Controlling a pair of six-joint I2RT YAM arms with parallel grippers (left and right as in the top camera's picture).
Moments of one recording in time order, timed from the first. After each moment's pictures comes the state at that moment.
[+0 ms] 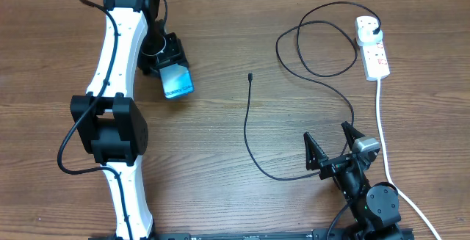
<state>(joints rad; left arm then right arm) -0.07 2.27 2.20 -1.53 0.24 -0.37 0.35 0.01 0.02 -0.03 0.02 0.22</state>
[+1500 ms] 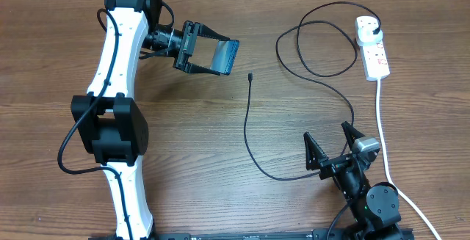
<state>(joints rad) -0.07 2.27 2.20 -1.69 1.20 -0.91 0.35 0.01 0.02 -0.03 0.02 0.22</state>
